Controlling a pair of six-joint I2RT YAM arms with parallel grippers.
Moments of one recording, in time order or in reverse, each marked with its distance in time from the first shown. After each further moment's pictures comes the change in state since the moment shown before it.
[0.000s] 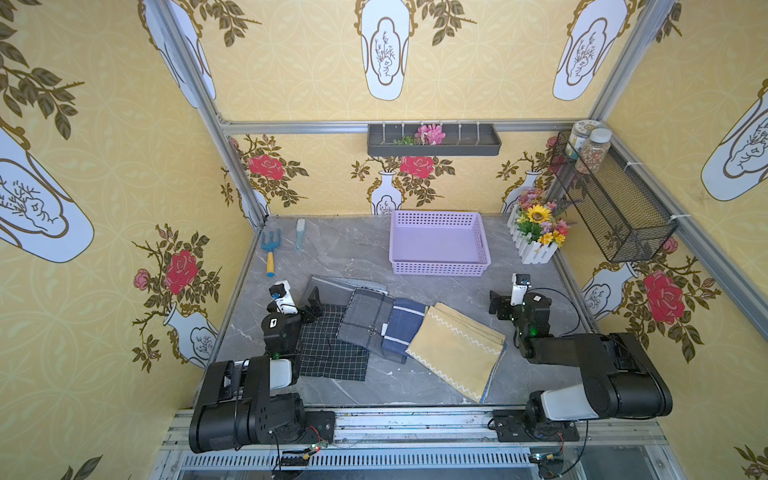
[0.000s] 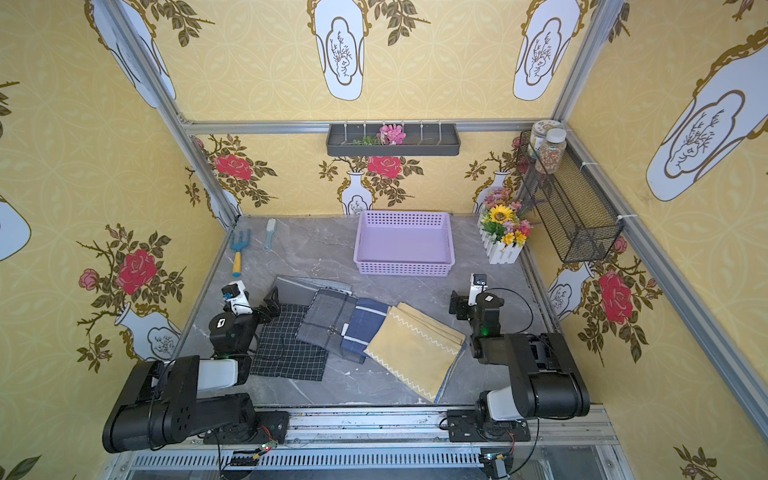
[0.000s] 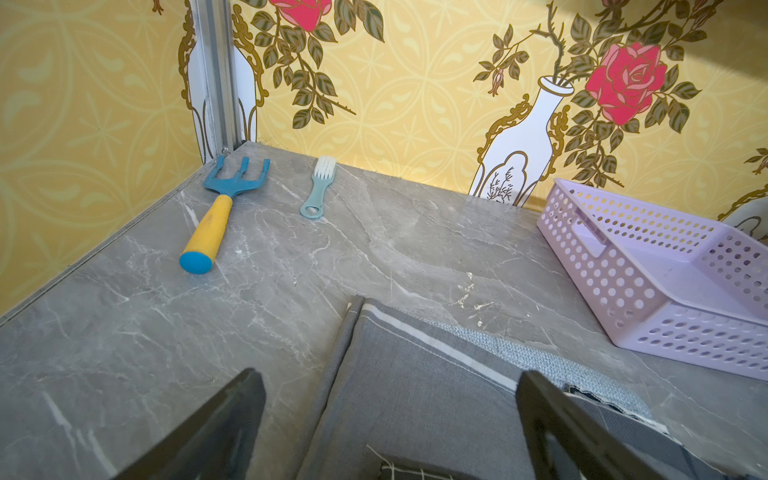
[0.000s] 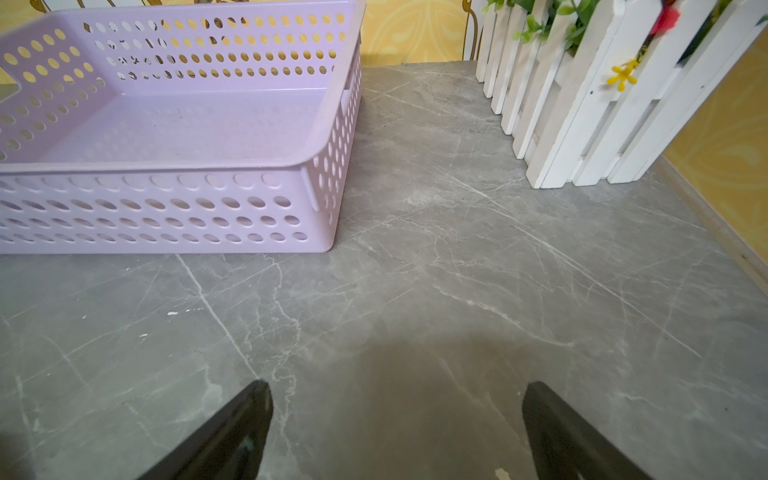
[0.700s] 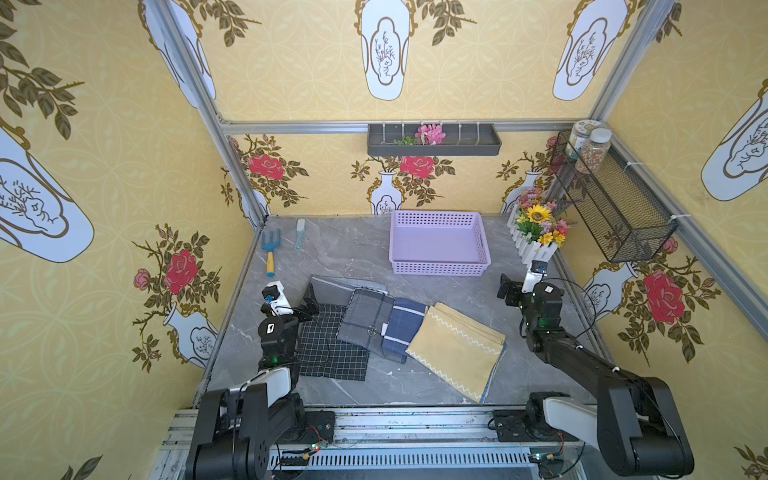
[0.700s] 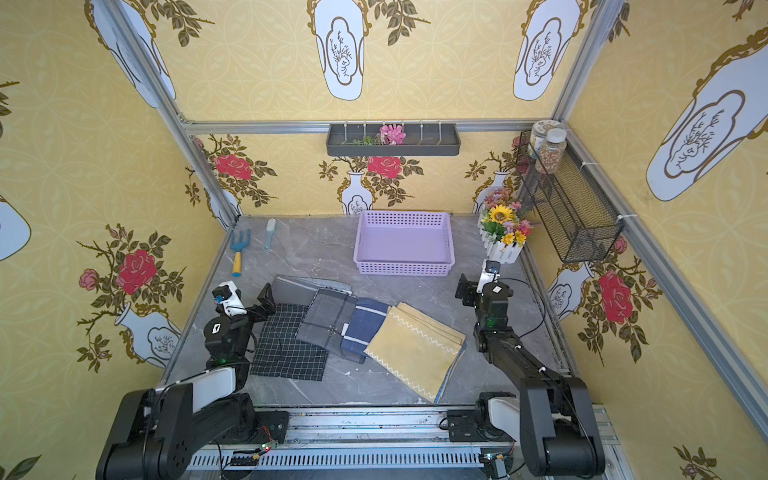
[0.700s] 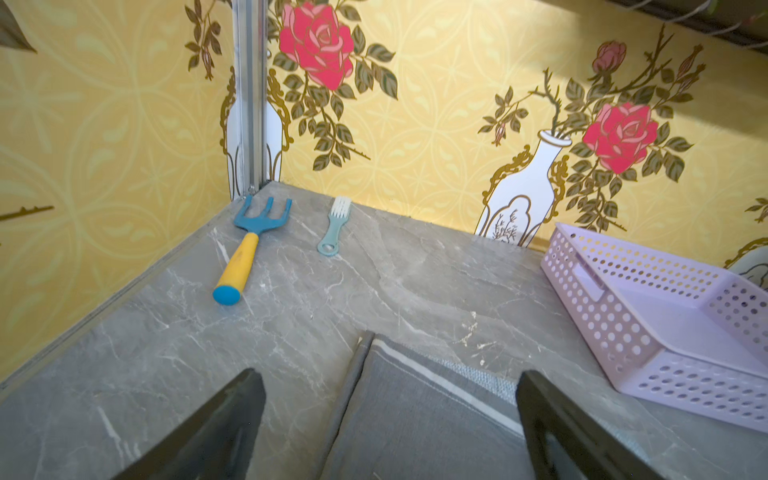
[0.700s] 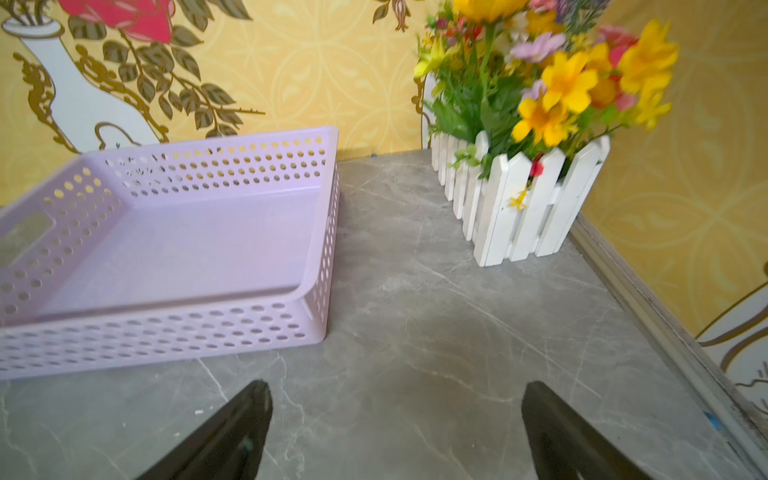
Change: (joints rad) left arm -0.003 -0.238 -0.005 -0.109 -0.087 -0.021; right arm -0.008 -0.298 0.149 -0.327 0.103 0.093
